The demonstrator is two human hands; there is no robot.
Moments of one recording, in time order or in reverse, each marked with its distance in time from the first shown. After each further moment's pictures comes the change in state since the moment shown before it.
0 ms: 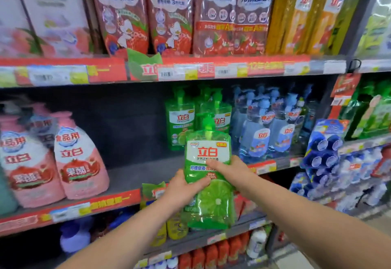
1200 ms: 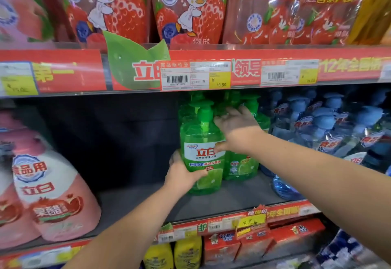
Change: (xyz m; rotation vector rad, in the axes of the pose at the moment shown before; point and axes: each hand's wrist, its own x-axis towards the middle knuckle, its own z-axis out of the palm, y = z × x) left_hand 0.199 -0.045 -0.033 0.128 0.320 0.063; right_hand 0.193 -0.102 0.011 -1.686 -0.040 -0.597
